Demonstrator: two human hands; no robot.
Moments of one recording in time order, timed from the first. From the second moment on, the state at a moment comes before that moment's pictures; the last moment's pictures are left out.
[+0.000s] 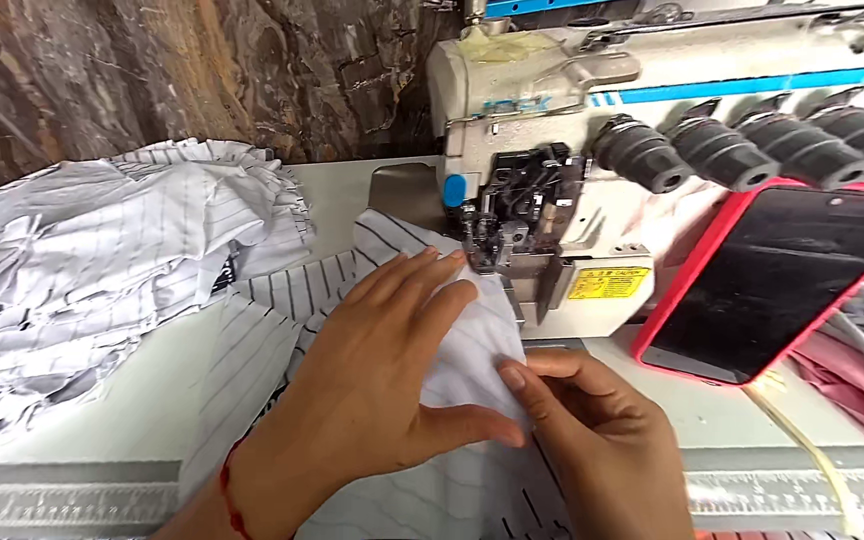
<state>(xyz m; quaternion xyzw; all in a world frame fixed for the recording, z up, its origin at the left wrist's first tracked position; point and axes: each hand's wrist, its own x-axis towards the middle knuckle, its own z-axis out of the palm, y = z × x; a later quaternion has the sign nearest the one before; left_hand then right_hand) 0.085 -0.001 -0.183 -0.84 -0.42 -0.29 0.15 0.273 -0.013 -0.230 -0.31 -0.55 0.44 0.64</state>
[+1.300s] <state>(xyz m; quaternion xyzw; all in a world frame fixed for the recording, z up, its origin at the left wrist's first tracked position) 0.110 -0.075 -0.231 -0.86 -0.30 -0.41 0.07 0.296 -0.067 -0.256 -0.26 -0.62 0.53 0.51</state>
